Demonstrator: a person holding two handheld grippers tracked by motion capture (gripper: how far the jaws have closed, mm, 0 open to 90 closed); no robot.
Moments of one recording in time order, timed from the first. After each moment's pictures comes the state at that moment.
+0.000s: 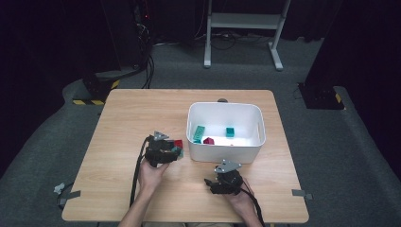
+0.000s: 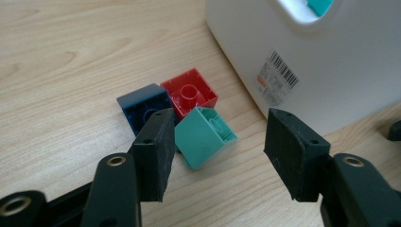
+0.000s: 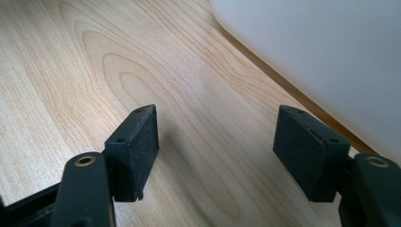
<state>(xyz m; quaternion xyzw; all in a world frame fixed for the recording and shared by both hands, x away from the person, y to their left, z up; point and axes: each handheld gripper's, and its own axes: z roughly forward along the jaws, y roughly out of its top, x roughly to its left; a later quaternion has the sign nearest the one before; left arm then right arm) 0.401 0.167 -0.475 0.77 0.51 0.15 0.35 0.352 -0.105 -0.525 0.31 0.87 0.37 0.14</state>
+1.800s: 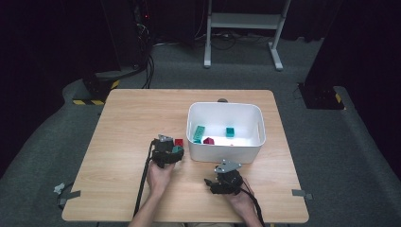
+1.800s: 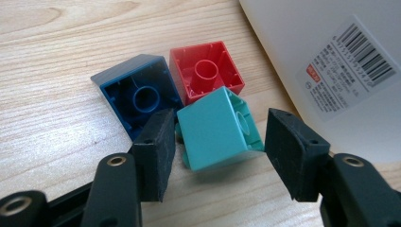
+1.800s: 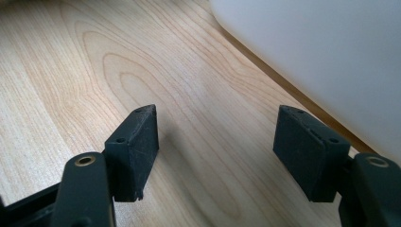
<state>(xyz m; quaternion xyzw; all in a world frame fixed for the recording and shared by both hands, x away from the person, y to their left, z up) 0.417 0.154 -0.512 0.74 0.56 0.15 0.34 0.352 -0.106 -0.525 0.31 0.87 0.37 0.14</state>
